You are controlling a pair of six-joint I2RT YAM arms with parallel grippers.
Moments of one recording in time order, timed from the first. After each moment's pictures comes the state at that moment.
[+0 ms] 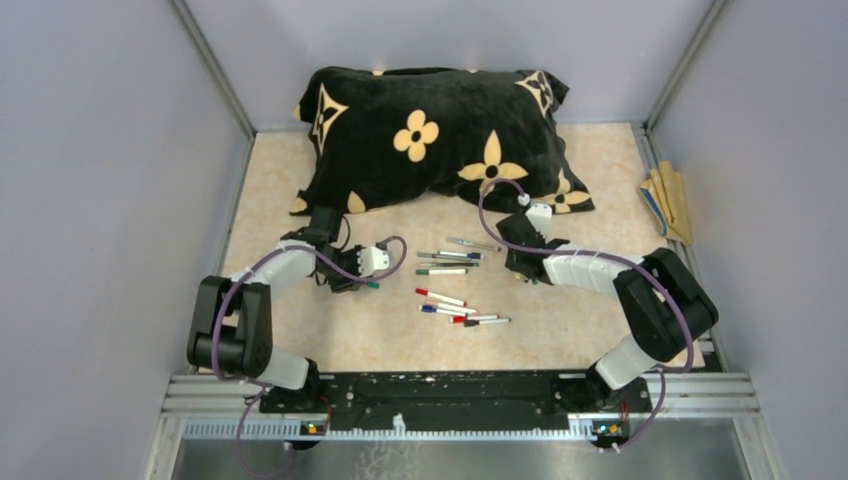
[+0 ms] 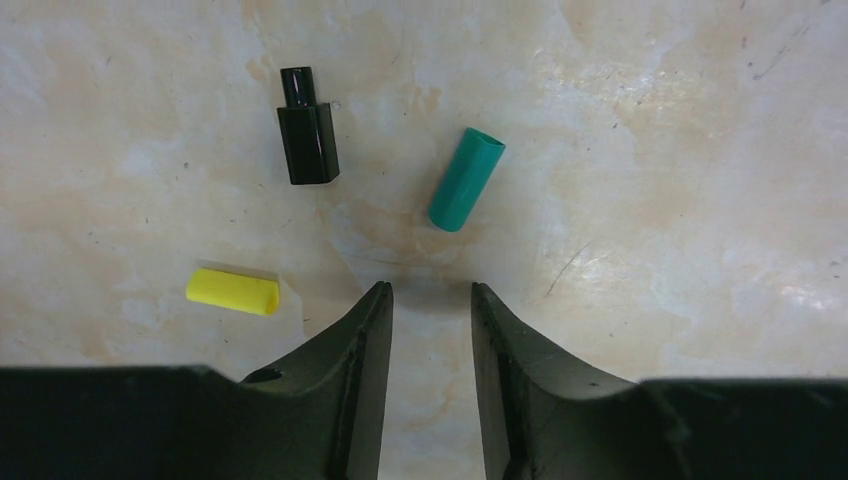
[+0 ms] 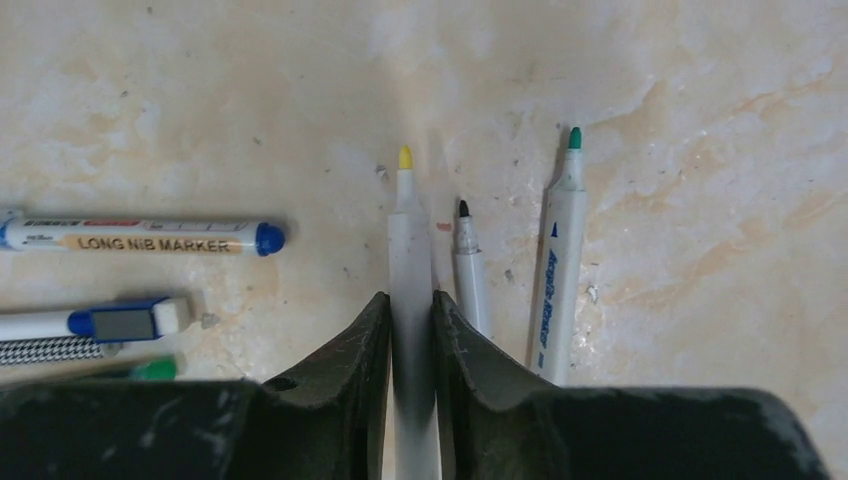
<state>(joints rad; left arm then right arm) -0.19 1.46 0.75 -0.57 0.37 1.20 0.59 1.56 0.76 -0.16 0.47 0.66</state>
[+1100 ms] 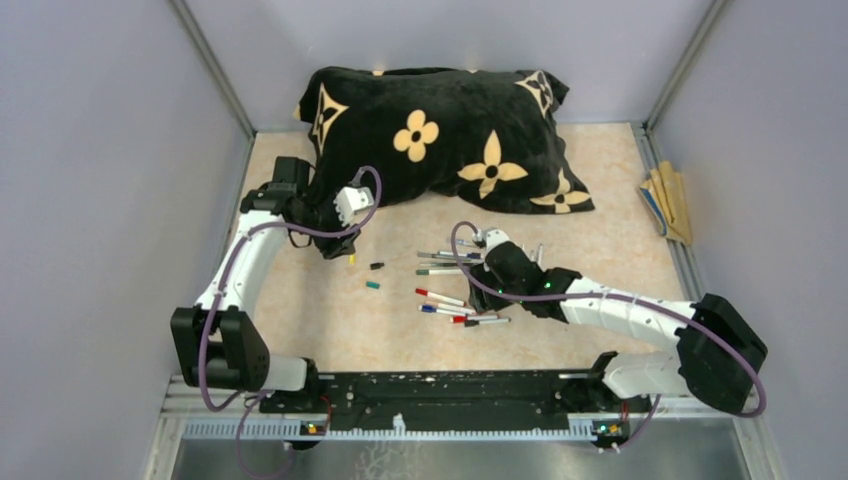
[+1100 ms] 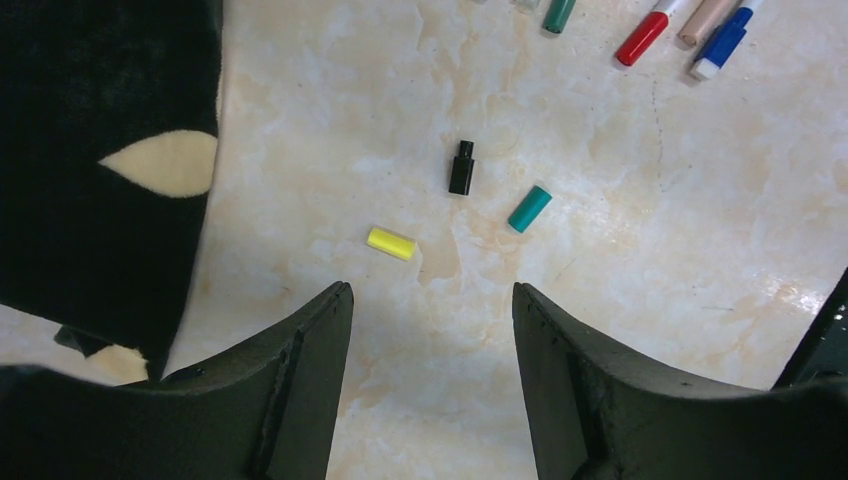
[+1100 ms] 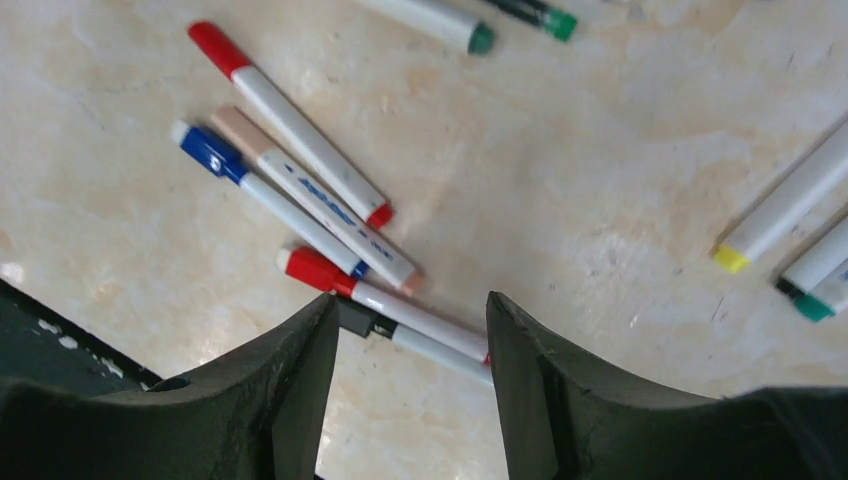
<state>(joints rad) -0.08 1.38 1.18 -0.92 0.55 1.01 0.88 1.26 0.70 -0.26 0.12 0.42</state>
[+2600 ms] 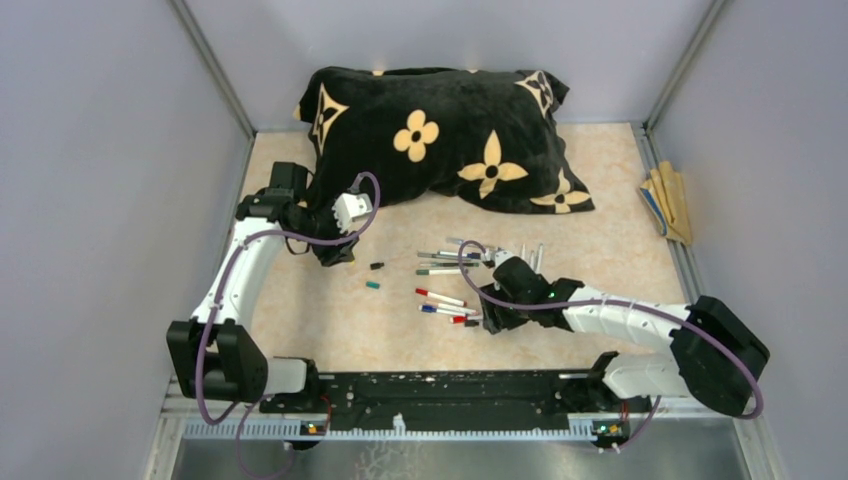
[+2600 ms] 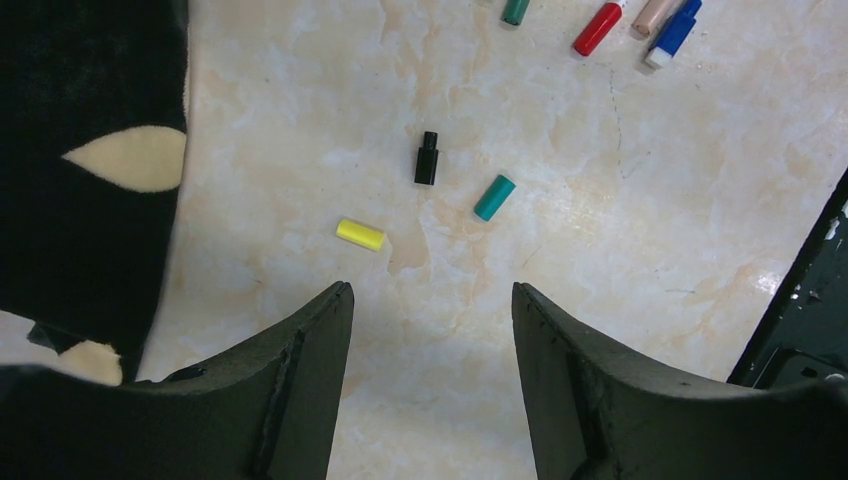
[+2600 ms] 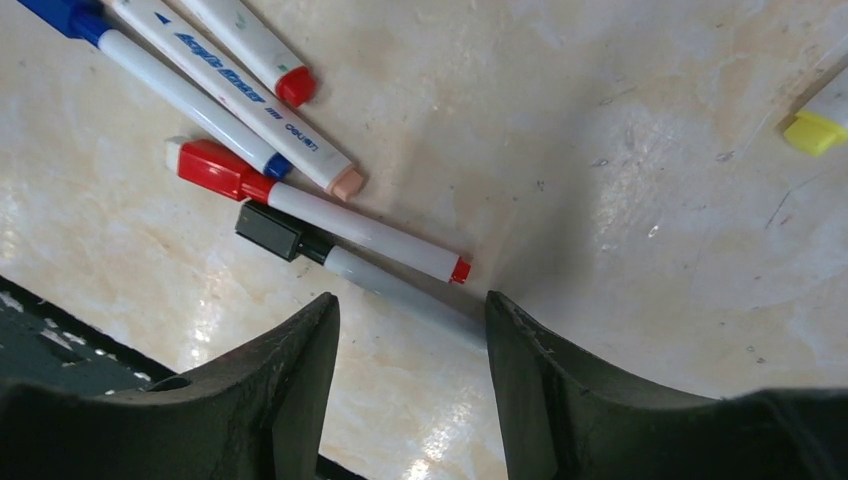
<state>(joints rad) -0.08 1.33 1.16 -0.99 0.57 1.03 0.85 1.23 0.55 -0.32 0.02 0.45</state>
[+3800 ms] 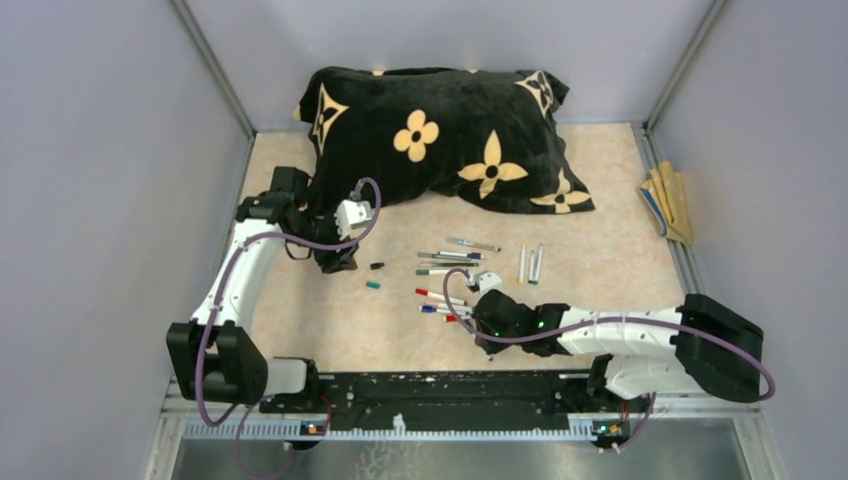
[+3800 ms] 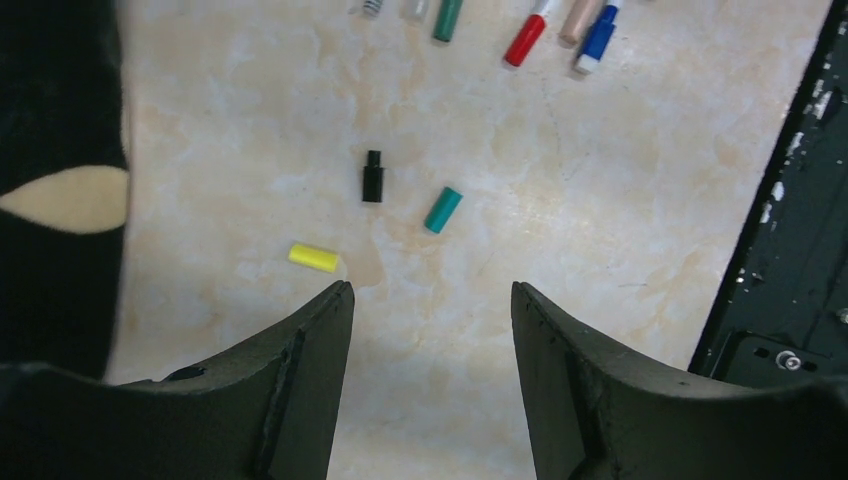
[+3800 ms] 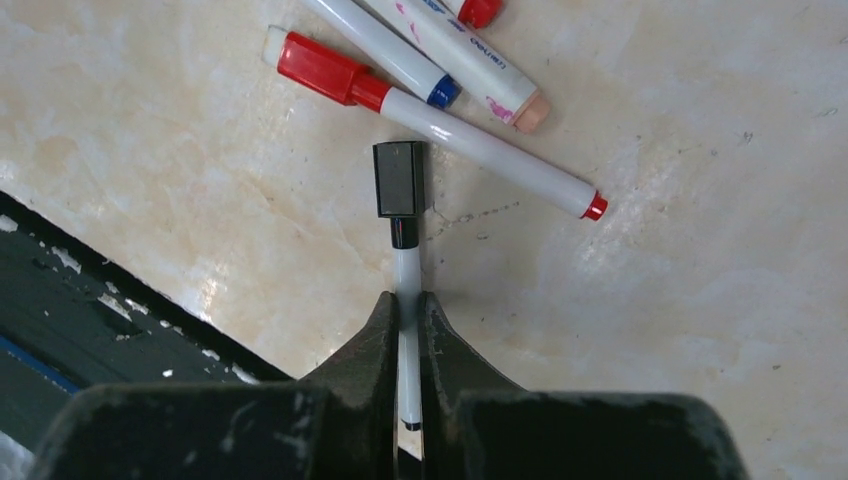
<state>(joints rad) -0.08 1.32 1.17 -1.06 0.63 1.09 1.15 1.24 0.49 -0.20 0.19 0.63</state>
